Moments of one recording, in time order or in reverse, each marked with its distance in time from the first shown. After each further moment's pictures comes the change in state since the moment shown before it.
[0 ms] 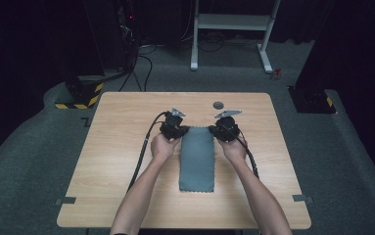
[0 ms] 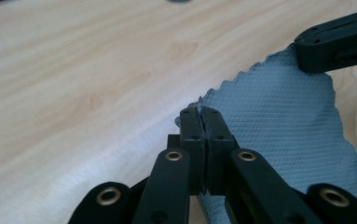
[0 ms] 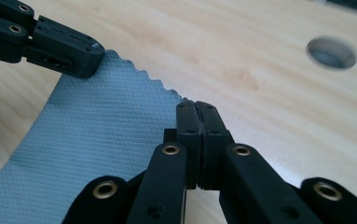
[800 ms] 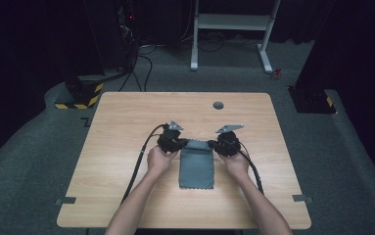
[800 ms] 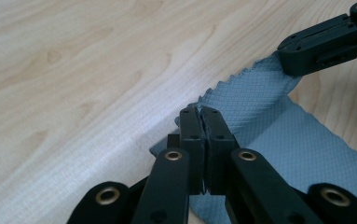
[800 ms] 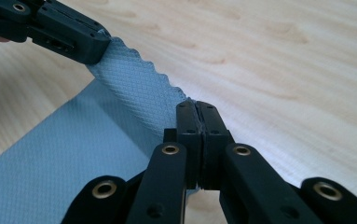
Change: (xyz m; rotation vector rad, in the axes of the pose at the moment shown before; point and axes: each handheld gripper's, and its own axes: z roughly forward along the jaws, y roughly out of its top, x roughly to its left) left arm -0.017 -0.045 -0.009 0.034 -0.085 0.026; right arm 0.013 -0.045 -0.003 0.026 0.103 -0.014
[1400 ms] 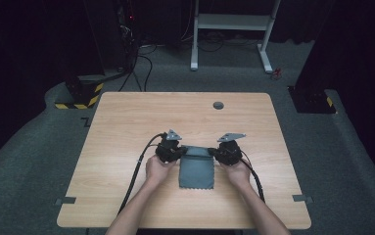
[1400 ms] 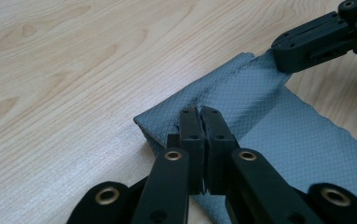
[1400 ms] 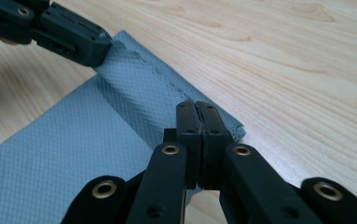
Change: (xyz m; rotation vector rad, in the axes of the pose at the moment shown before) left arm -0.016 -0.024 -0.010 -0.021 -0.022 0.014; right arm 0.013 -0.023 -0.009 -0.014 0.040 -0.014
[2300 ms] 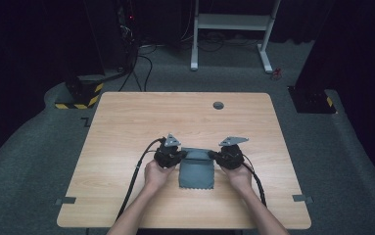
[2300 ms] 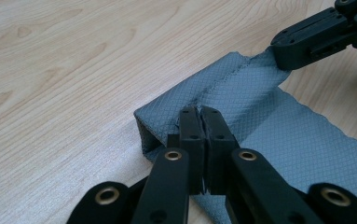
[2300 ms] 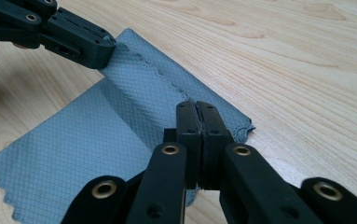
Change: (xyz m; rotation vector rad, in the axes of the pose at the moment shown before) left arm -0.012 -0.011 -0.011 -0.033 -0.001 0.022; right arm 0.009 -0.008 -0.012 -0.024 0.030 0.000
